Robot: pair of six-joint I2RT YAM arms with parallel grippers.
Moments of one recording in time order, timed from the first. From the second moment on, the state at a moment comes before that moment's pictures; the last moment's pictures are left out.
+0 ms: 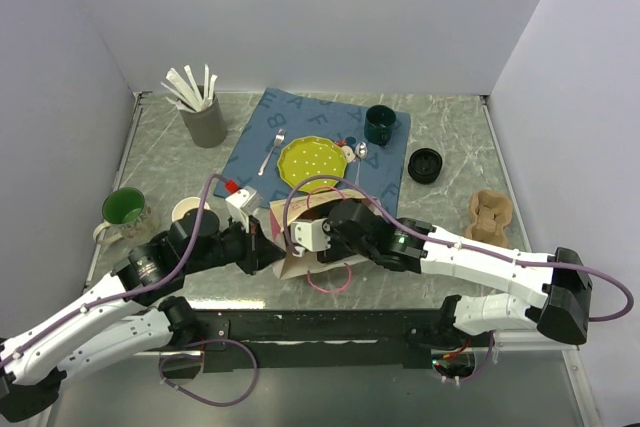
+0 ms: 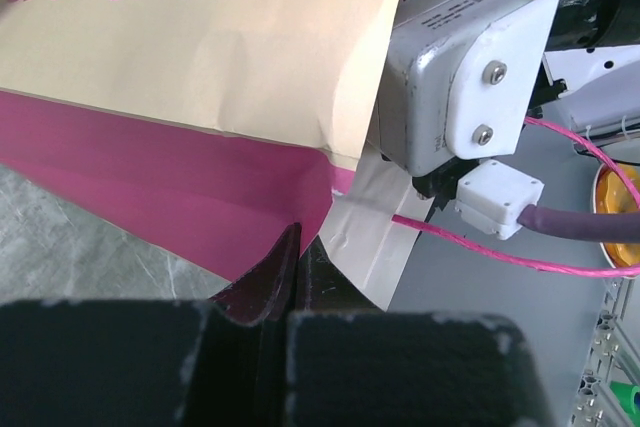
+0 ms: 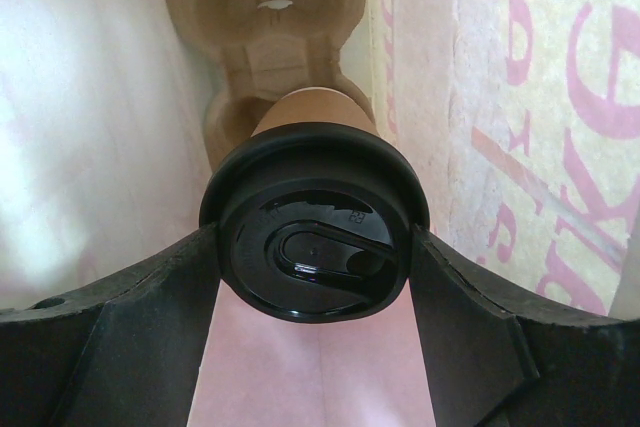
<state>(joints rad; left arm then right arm) -0.91 0.64 0.73 -0.49 0.17 -0.54 1.11 1.20 0.92 -0.47 0.28 -0.80</state>
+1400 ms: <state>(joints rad) -0.91 0.62 0.71 -0.50 0.21 -0.54 1.07 1.24 0.84 -0.35 0.25 -0.78</state>
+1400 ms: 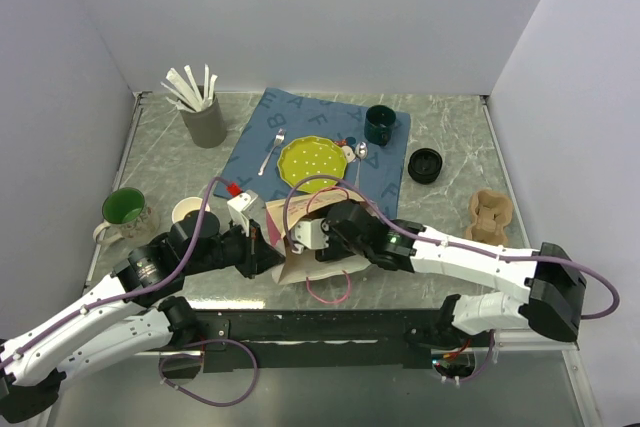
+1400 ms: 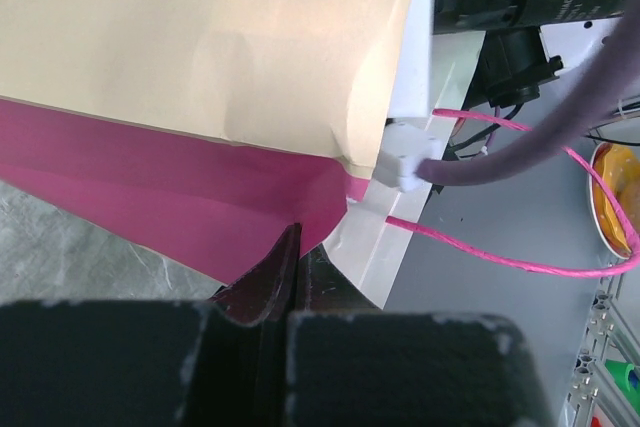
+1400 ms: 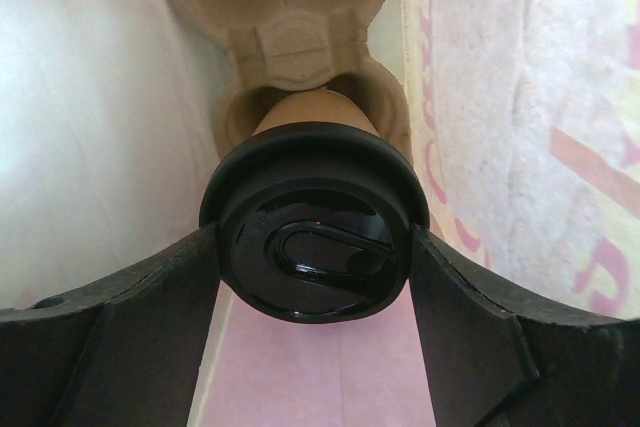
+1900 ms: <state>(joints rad) -0.91 0.61 0.71 -0.51 0.19 -0.54 1.06 1.31 0.82 -0.21 0.28 -0.69</state>
